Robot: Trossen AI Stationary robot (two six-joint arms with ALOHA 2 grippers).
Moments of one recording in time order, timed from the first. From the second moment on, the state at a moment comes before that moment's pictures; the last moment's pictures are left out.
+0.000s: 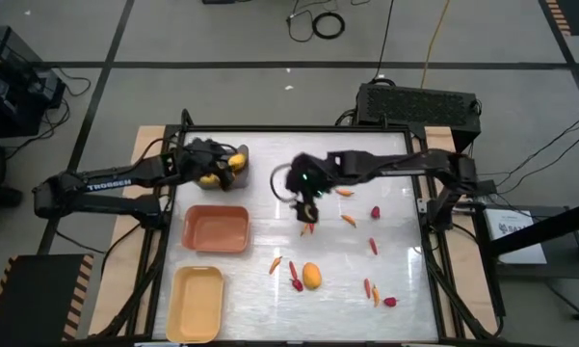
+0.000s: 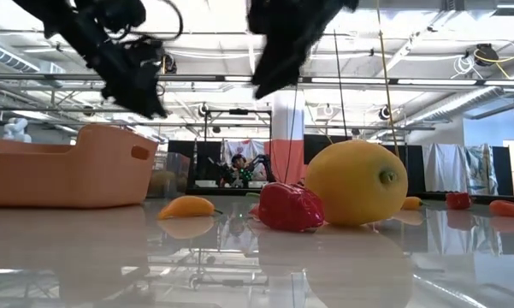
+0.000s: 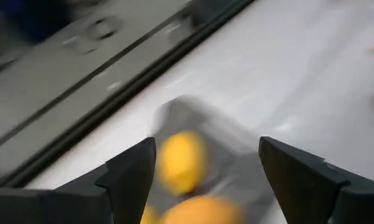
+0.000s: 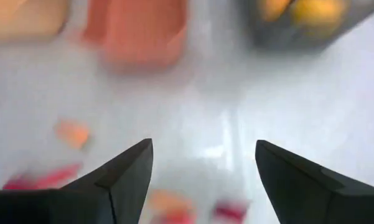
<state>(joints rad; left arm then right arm) 0.35 0.93 0.63 -0.35 -0.32 -0.17 -0.08 1.77 1.53 -0.69 -0.07 0.03</state>
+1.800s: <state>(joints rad) -0.41 1.99 1.47 -0.09 0.00 0.11 0.95 1.73 1.53 -1.00 0.86 0.88</state>
